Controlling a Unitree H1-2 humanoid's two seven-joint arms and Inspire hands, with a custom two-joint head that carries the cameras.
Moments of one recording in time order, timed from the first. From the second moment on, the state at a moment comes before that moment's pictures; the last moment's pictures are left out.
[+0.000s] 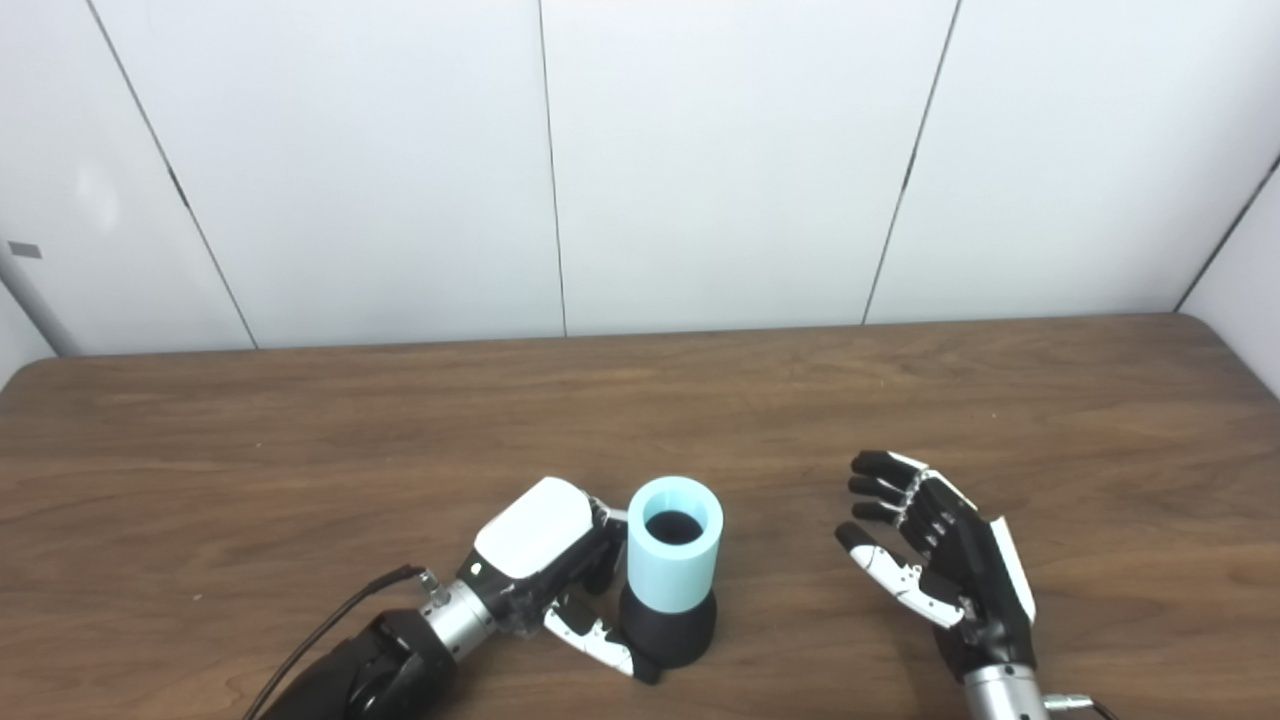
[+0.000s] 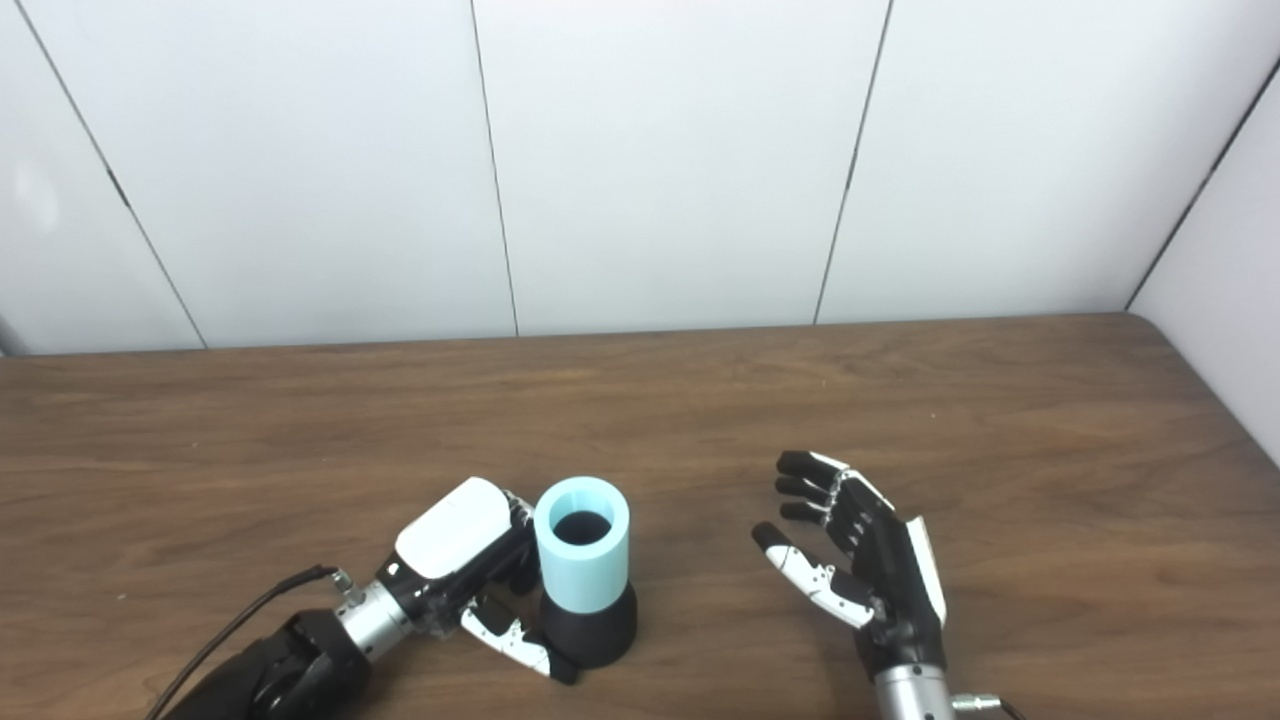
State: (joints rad) left arm -0.41 0.33 -0.58 0.34 0.75 -0.48 0.11; right arm 0.09 -0.04 -0.09 -0.12 -0.01 -0.16 -0.02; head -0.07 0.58
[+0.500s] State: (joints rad) left arm -0.36 0.33 -0.56 0.11 0.81 -0.19 -0.12; right arm 0.09 -0.04 -0.08 -0.12 -0.06 -0.15 -0.04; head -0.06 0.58
